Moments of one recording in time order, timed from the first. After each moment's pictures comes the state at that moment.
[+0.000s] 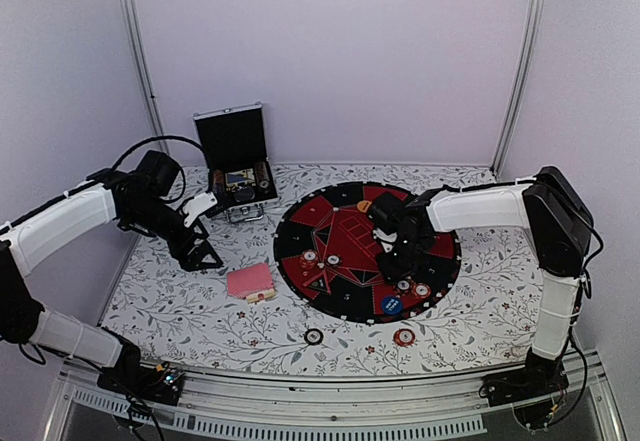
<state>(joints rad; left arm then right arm) -0.32 1.29 1.03 -0.87 0.37 0.57 0.77 1.95 1.32 -0.73 0.10 0.33</state>
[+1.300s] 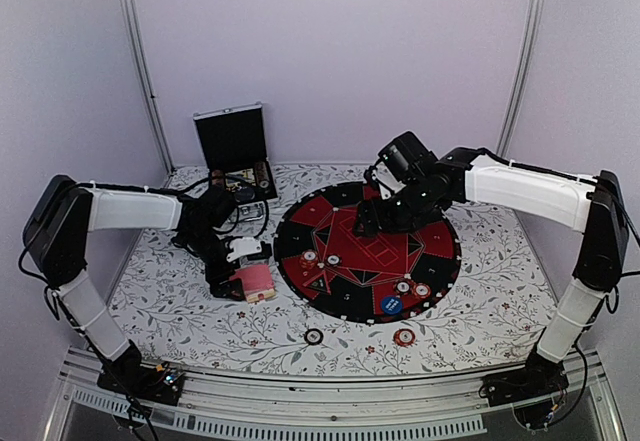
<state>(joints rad) -0.49 1.69 1.00 -0.68 0.22 0.75 0.76 1.74 1.46 -0.70 -0.10 0.45</state>
